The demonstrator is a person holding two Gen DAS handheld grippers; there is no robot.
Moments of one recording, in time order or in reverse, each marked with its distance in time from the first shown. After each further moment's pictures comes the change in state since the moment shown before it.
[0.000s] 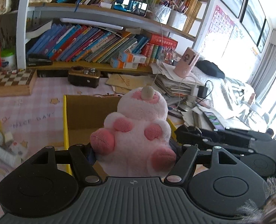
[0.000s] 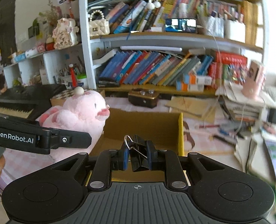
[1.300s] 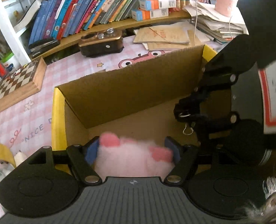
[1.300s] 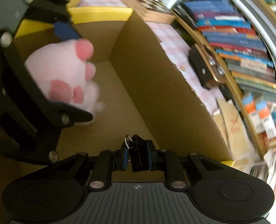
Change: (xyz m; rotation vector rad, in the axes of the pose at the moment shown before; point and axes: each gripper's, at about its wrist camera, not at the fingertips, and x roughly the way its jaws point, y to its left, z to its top) left arm 0.155 0.003 0.014 0.205 0.303 0.314; right arm 0.187 0.009 -0.013 -0.874 0.415 0.207
